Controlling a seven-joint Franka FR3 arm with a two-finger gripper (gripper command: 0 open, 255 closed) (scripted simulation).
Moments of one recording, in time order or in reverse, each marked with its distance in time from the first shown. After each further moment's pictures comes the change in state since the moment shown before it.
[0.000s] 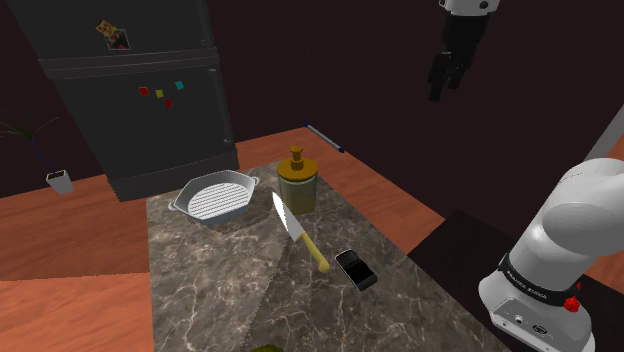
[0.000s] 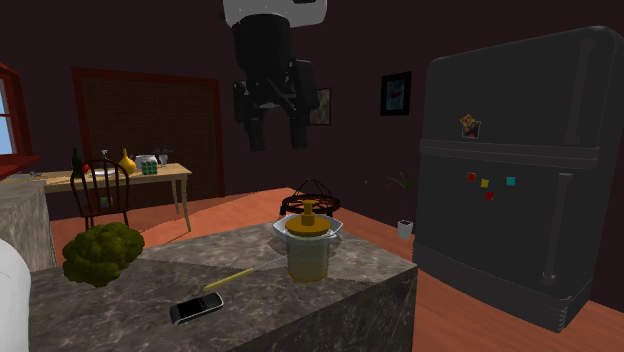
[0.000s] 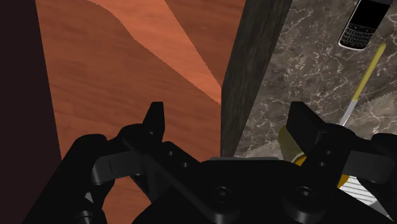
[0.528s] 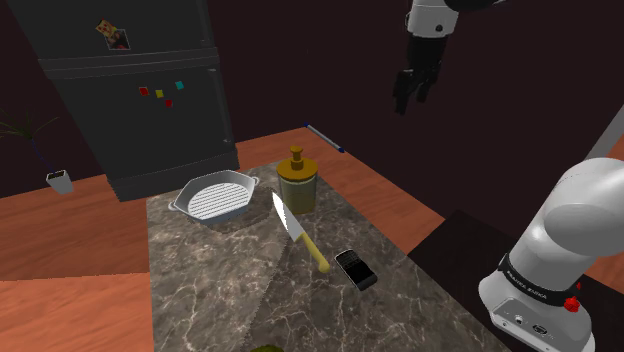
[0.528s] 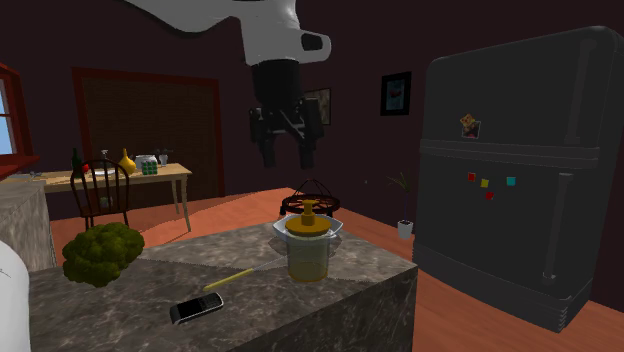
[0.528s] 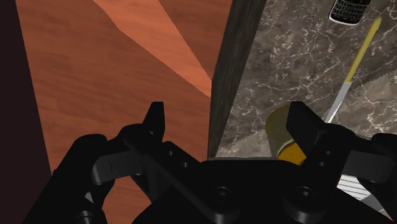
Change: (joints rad) arm 0.022 0.144 0.060 -0.002 0.048 0.149 0.077
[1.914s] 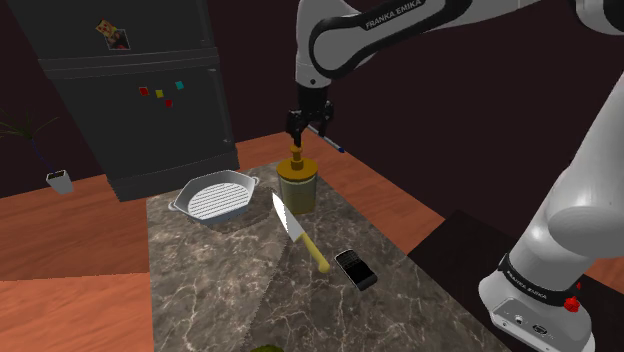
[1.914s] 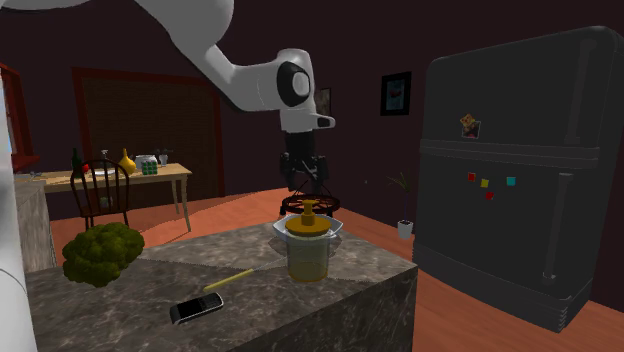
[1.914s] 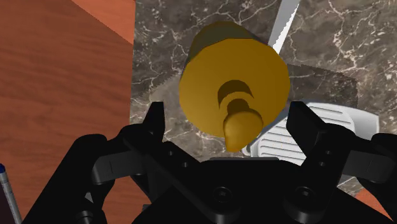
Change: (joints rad) arm 0.065 0.699 0.190 0.388 -0.030 0.337 0.287
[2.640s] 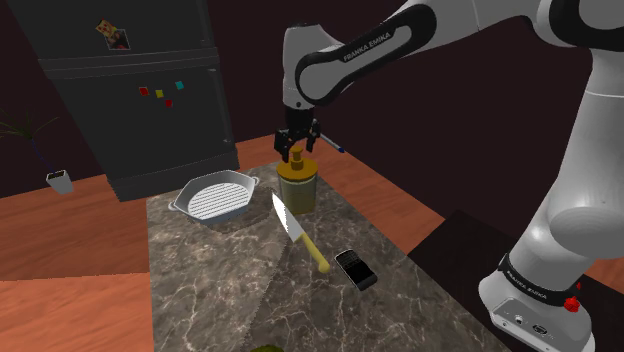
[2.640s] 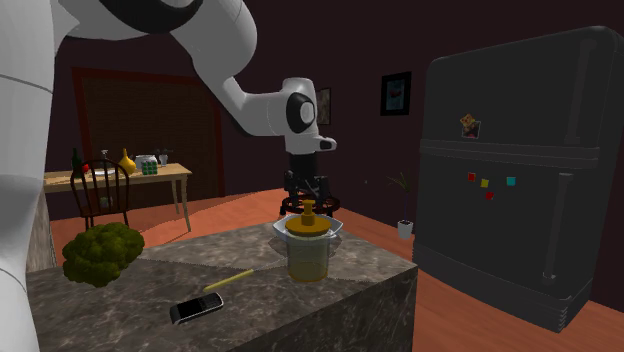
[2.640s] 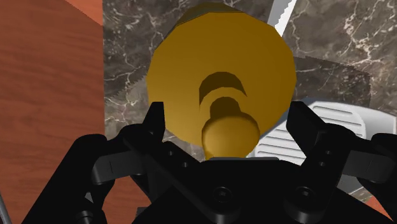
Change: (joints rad) arm 0.021 0.152 0.005 0.046 -0.049 0.105 0.050
